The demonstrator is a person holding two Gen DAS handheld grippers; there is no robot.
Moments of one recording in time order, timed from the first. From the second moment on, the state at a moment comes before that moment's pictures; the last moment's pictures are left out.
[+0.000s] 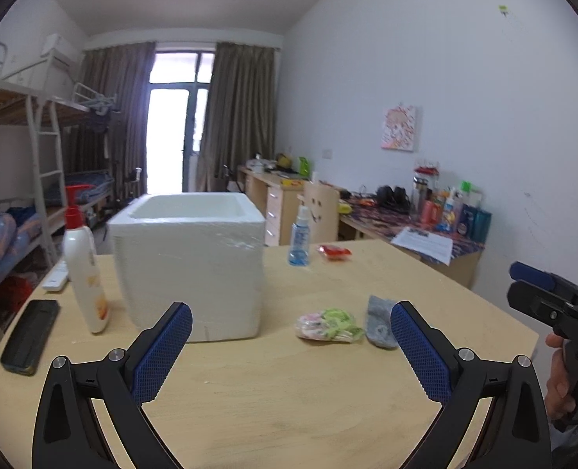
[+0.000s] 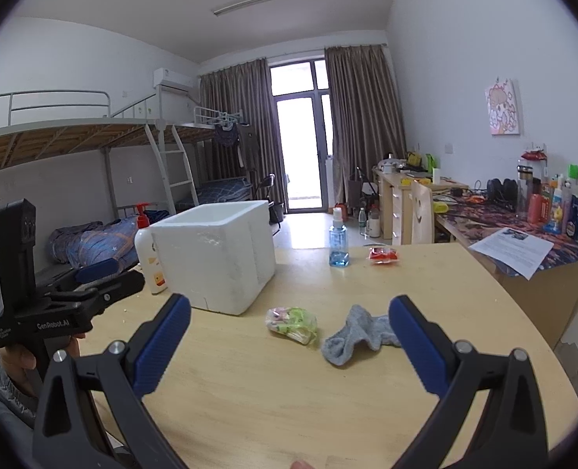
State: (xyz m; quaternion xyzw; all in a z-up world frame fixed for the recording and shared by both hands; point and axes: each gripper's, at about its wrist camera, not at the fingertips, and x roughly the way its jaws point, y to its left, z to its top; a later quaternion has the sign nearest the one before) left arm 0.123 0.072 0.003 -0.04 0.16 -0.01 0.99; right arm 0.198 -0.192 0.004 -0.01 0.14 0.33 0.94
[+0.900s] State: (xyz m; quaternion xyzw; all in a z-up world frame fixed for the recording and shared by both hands) left arm 0.206 0.040 -0.020 -0.02 0.24 -0.06 0.97; right arm 0.269 -0.198 -0.028 -0.01 0.22 0.30 0.93
